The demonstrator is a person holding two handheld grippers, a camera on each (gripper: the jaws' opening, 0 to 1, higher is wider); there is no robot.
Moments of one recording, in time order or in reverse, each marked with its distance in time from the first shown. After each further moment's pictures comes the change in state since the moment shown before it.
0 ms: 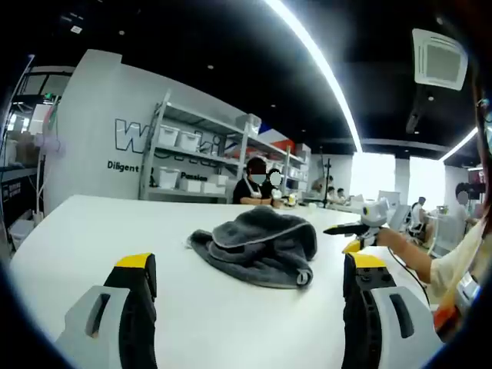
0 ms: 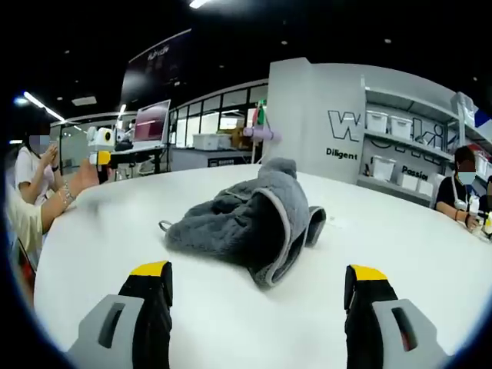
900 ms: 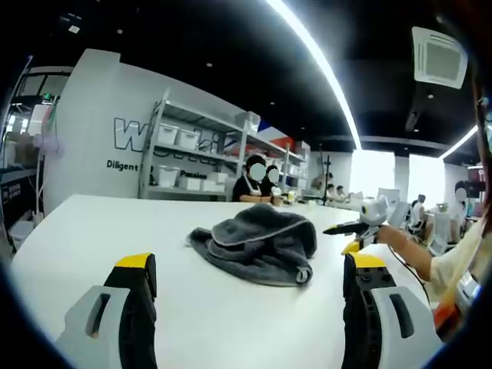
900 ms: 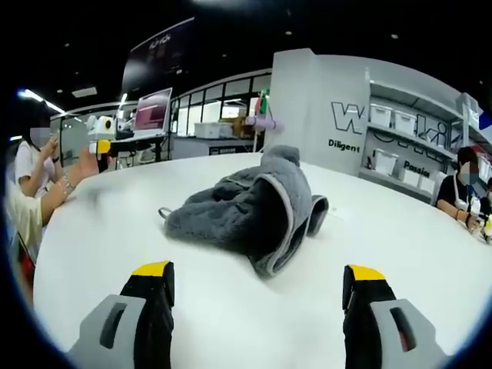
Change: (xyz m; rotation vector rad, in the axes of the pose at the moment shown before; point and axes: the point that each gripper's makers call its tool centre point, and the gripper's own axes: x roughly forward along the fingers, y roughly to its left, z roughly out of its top) left arm 0.000 -0.002 -0.003 0.009 0.016 0.000; right arm 0.001 -0.001 -0.011 -0.020 0.064 0.004
